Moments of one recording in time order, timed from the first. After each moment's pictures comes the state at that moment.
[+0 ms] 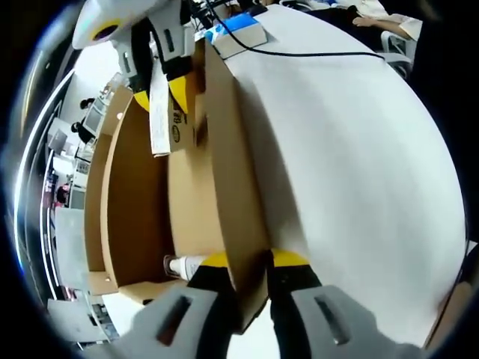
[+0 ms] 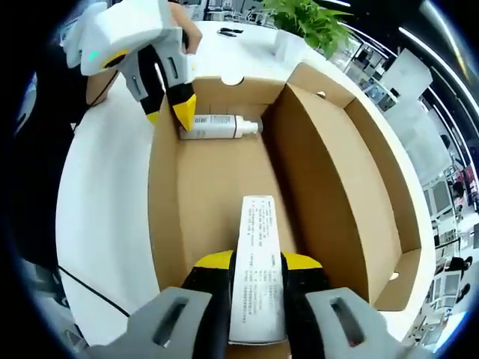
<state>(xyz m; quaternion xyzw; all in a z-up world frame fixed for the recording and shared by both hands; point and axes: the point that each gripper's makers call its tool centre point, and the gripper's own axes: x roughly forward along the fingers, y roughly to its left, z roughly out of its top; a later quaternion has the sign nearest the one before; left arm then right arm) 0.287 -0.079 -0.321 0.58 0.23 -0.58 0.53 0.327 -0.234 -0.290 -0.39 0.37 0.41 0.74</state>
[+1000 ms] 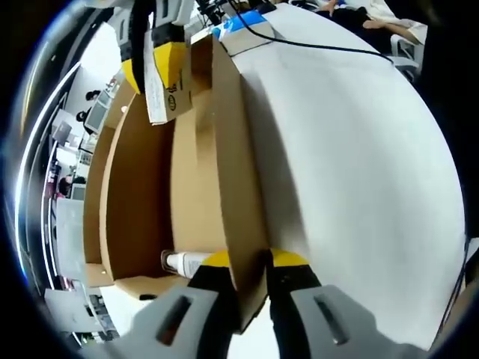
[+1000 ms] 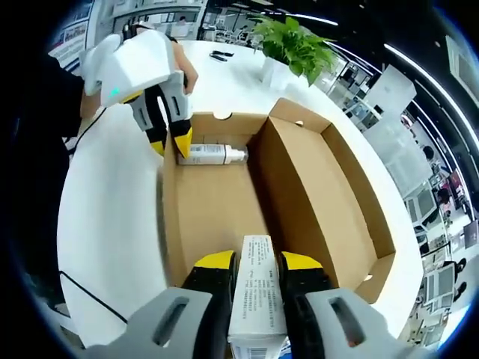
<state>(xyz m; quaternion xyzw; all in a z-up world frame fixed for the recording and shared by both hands) 0.288 -0.079 -0.322 0.57 0.24 -0.56 0.55 0.312 -0.232 -0.249 -0.38 0.30 0.40 0.78</state>
